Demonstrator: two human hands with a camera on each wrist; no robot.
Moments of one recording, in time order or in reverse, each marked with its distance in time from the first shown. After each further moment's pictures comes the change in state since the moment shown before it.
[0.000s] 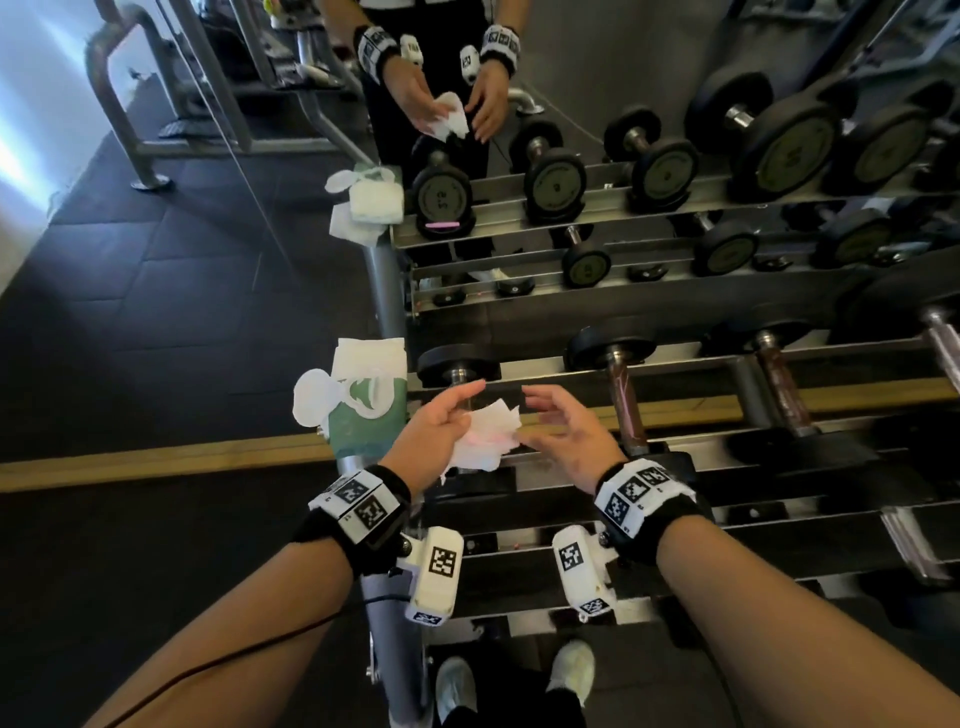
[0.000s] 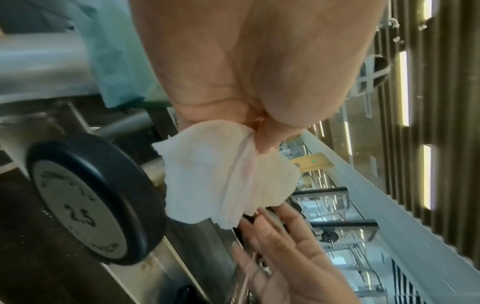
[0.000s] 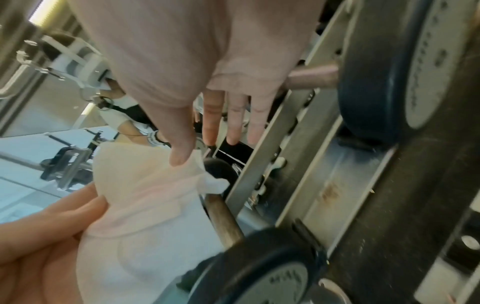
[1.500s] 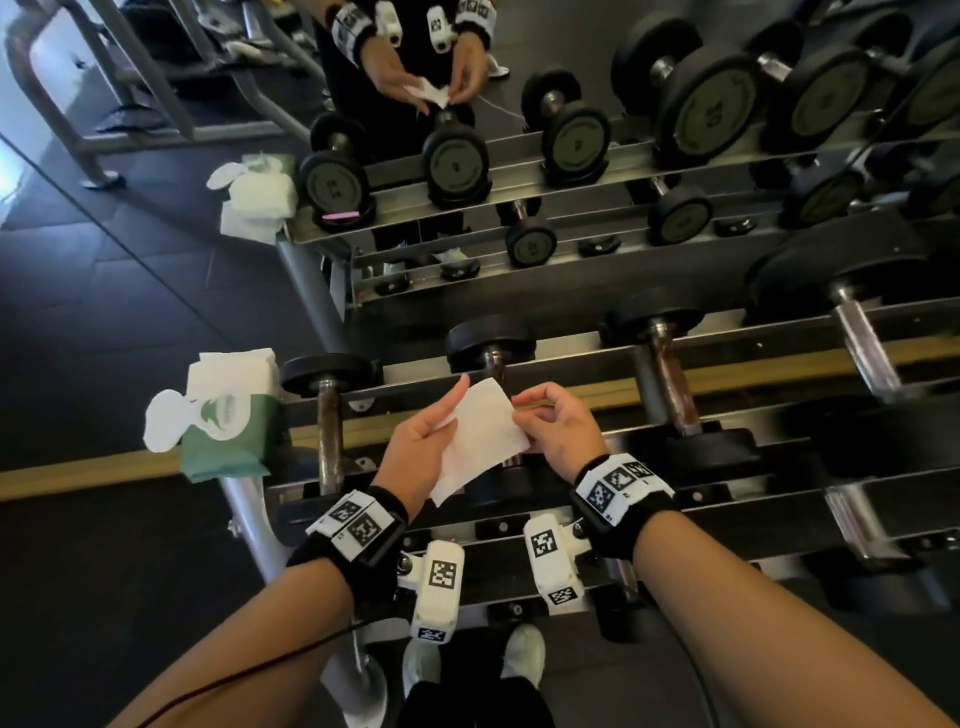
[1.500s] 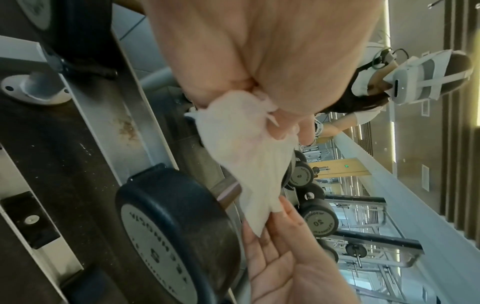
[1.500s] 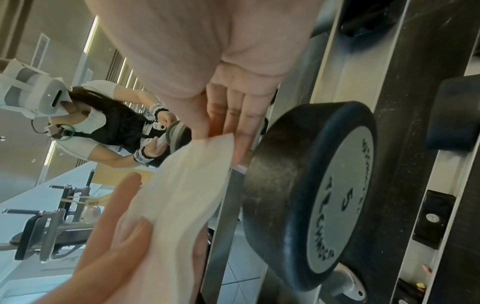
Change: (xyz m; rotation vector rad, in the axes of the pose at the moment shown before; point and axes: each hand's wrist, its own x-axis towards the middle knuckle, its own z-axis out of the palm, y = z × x) left_hand 0.052 0.023 0.173 -0.211 0.098 -0.099; right_hand 0.005 0.082 -0.140 0.246 0.167 0.162
